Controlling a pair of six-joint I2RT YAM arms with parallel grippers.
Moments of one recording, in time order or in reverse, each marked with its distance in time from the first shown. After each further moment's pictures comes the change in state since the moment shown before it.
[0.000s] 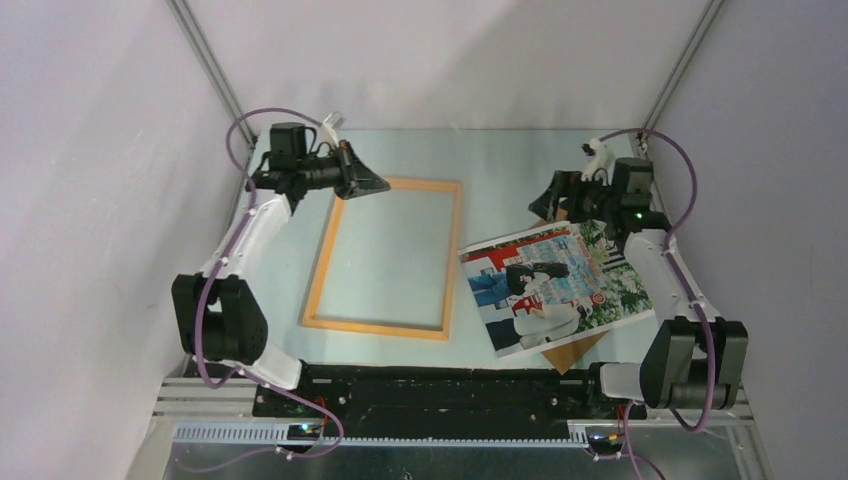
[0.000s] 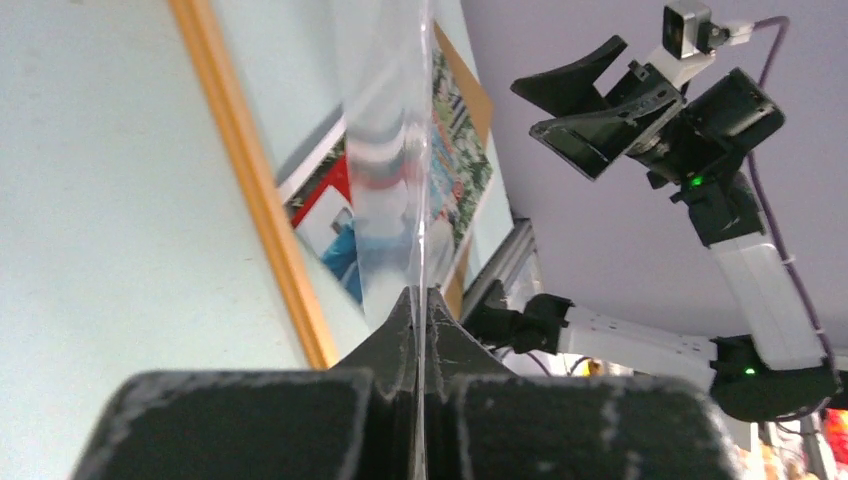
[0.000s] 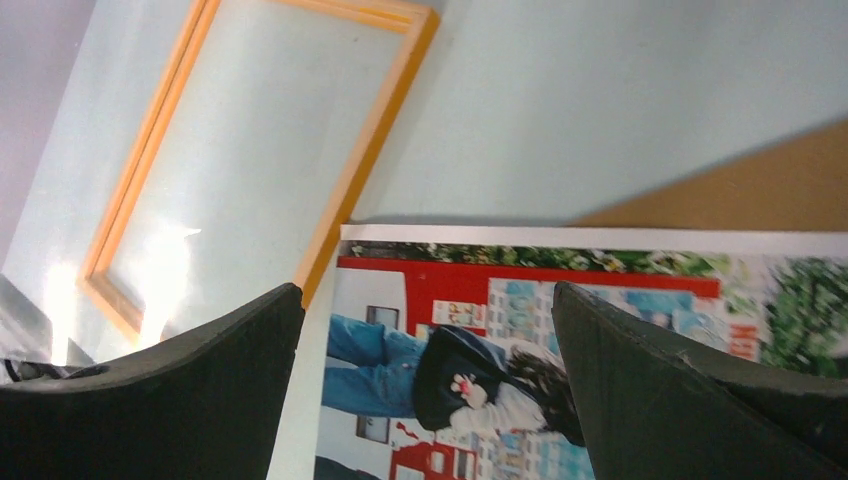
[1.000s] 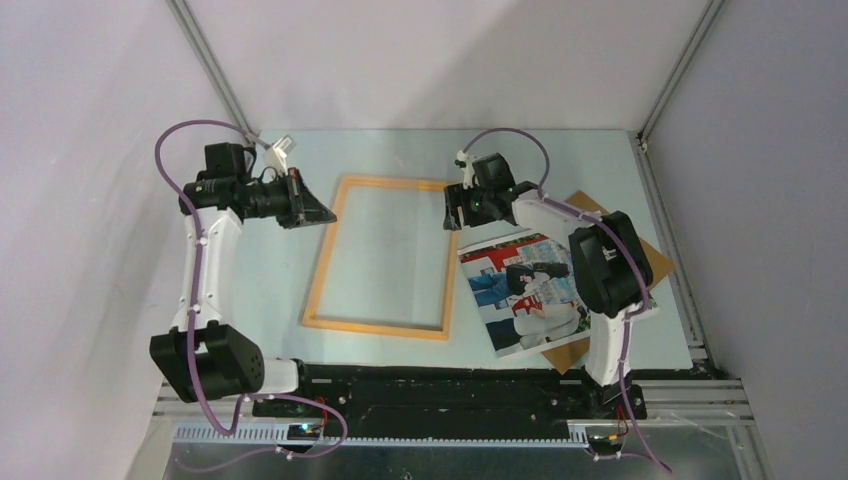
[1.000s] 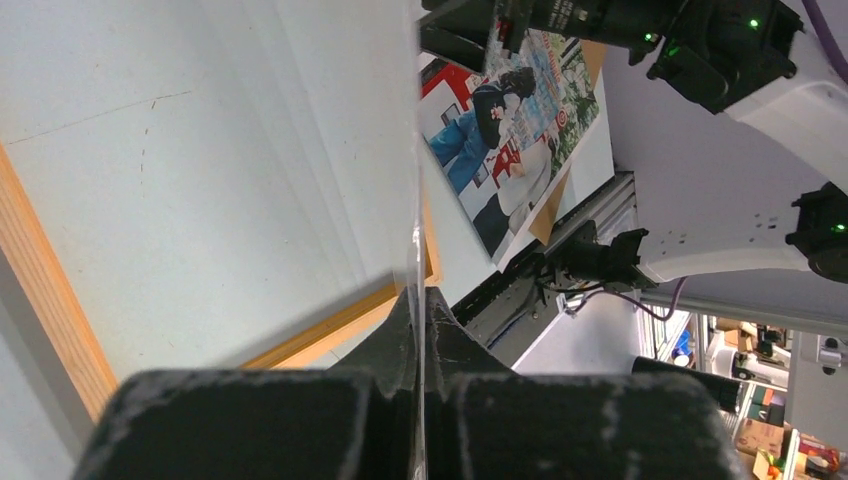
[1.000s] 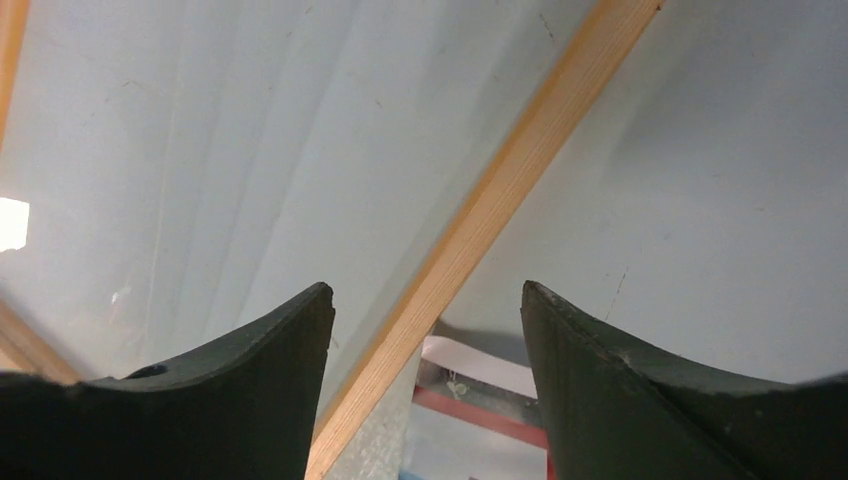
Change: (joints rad) left arm 0.307 -0.207 0.057 -0.688 -0.028 0.560; right arm 0.558 0.643 0.386 0.017 0.365 0.097
